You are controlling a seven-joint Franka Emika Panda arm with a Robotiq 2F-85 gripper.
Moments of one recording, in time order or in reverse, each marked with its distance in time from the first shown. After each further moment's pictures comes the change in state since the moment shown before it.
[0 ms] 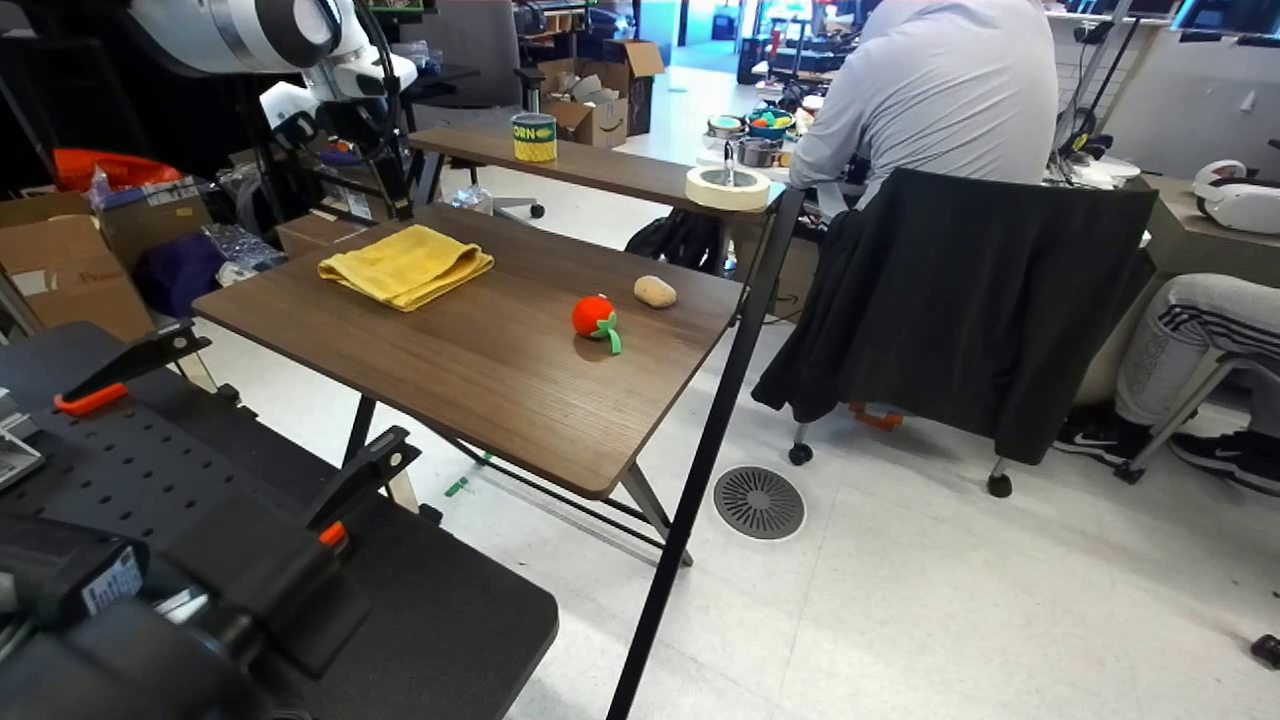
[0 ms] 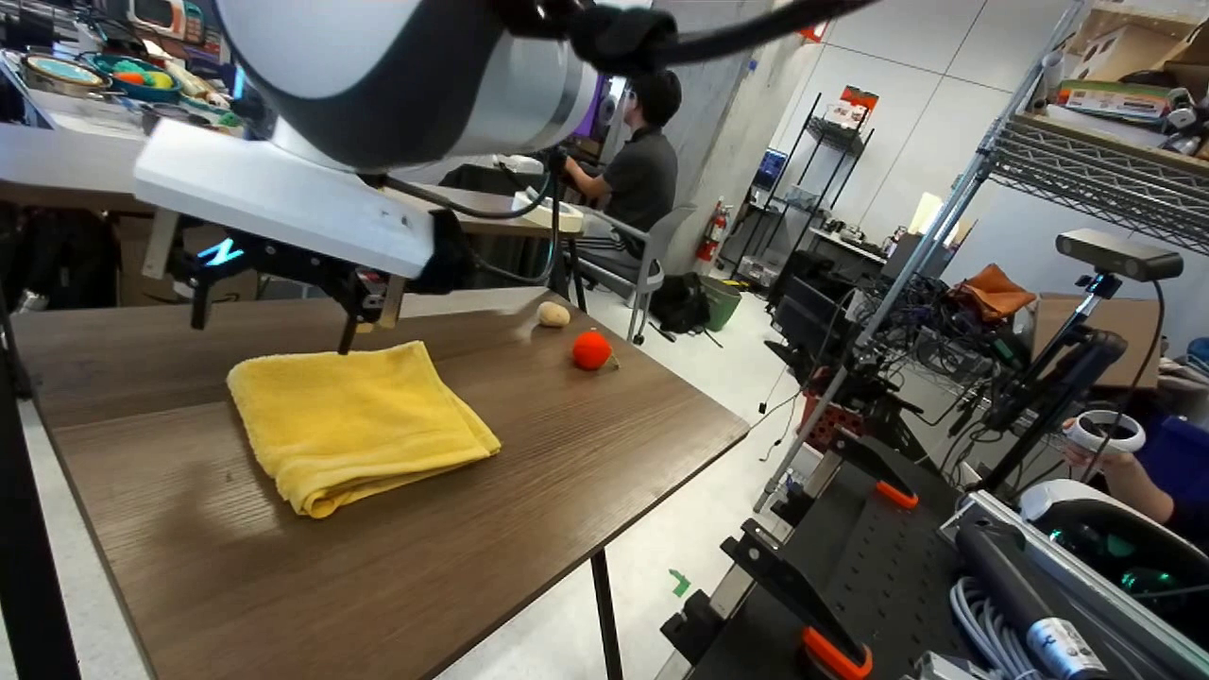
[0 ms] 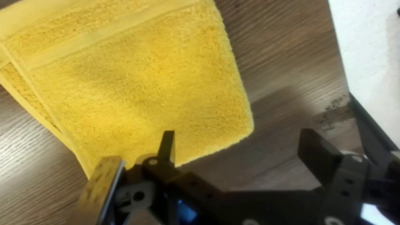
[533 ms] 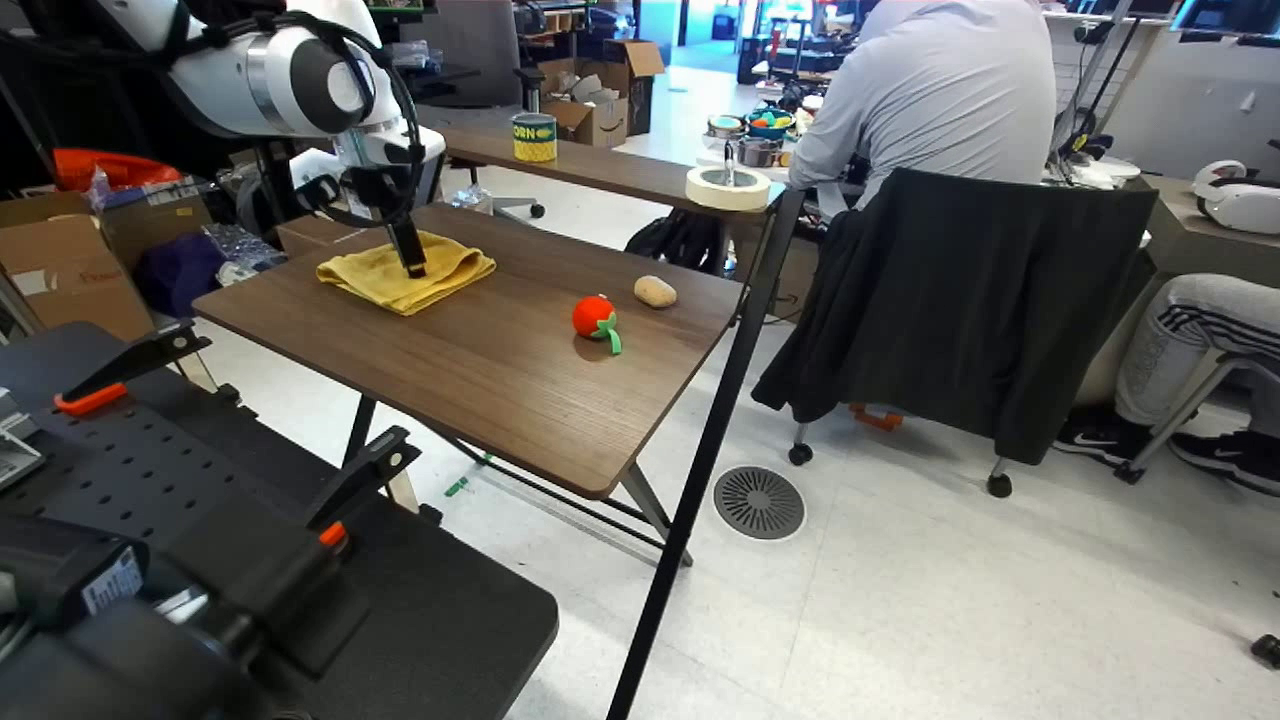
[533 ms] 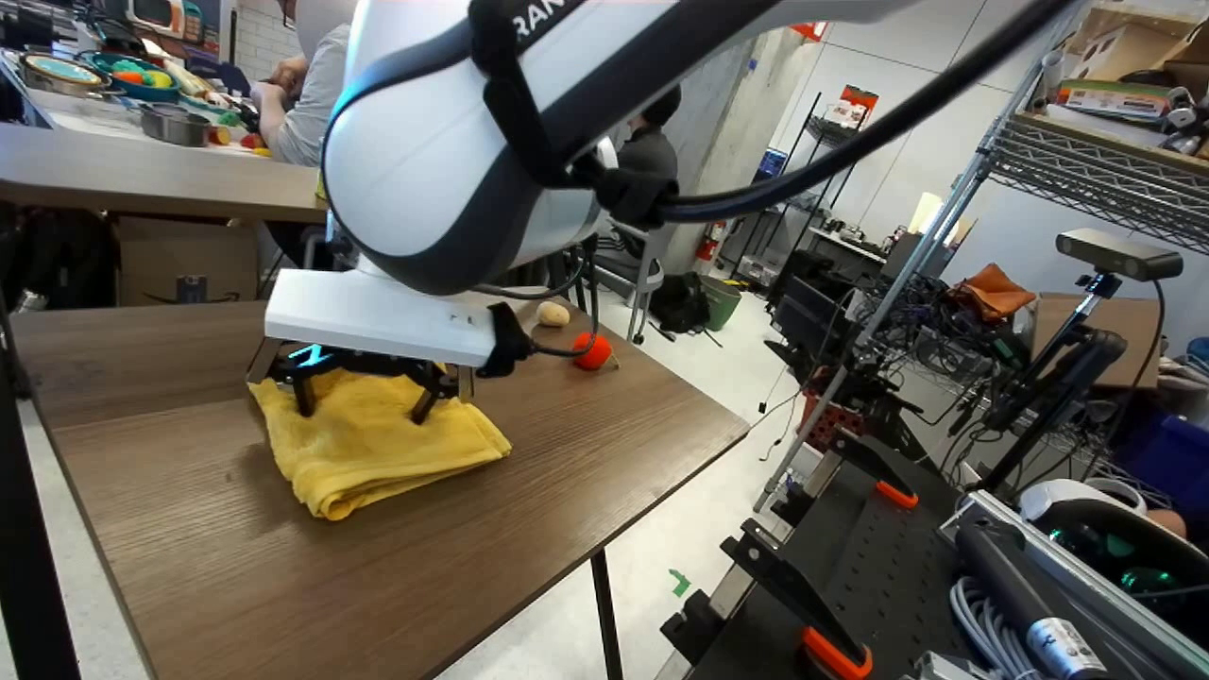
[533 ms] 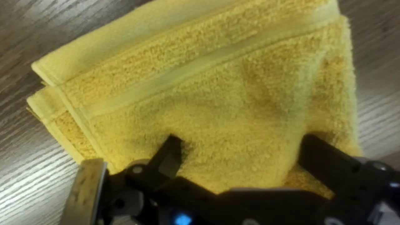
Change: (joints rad) arm -0.066 0.063 0.022 -0.049 0.000 -0.031 -0.008
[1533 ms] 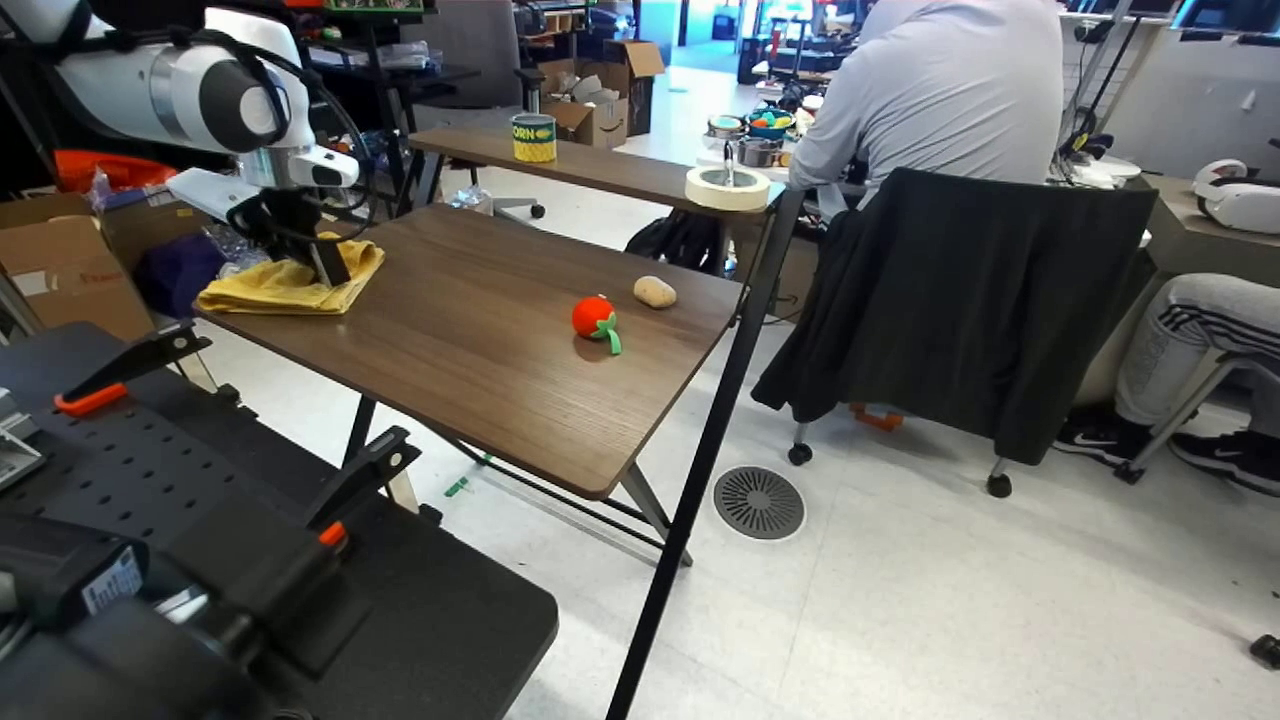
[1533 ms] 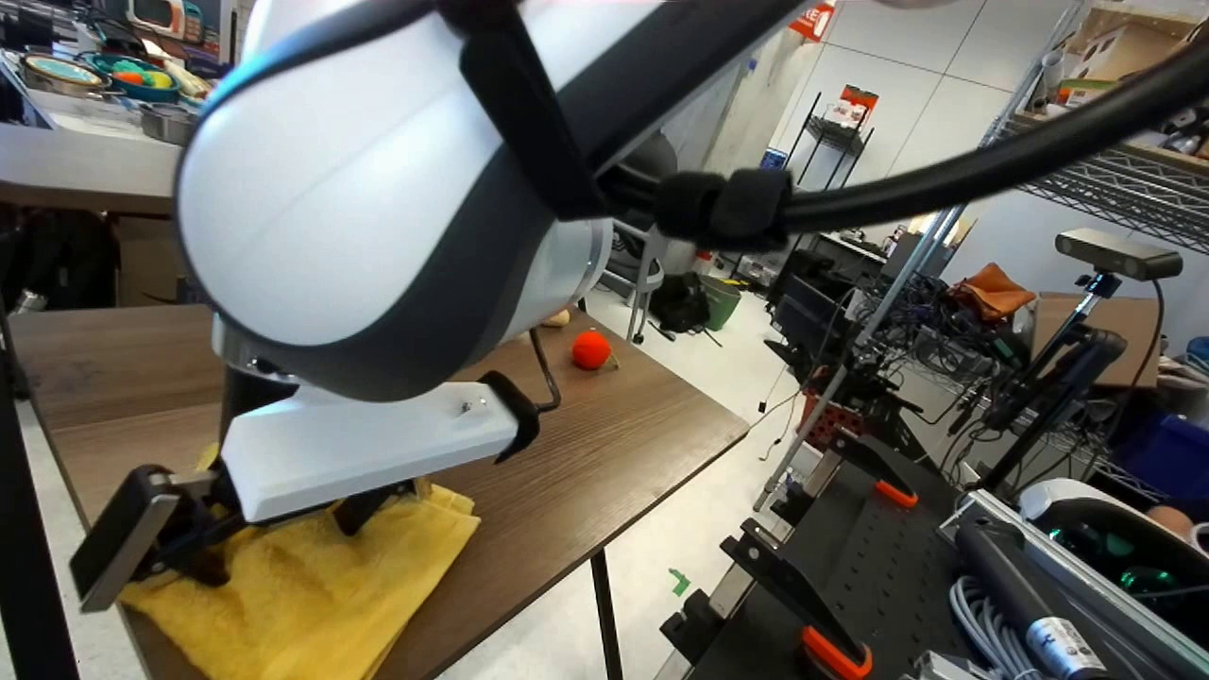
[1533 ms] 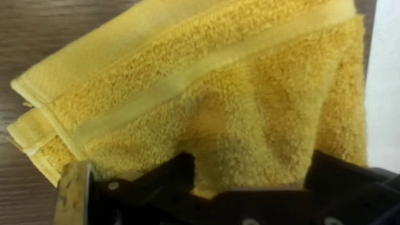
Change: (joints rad) arm -0.005 -0.036 0.196 -0.123 -0.002 -0.023 -0.435
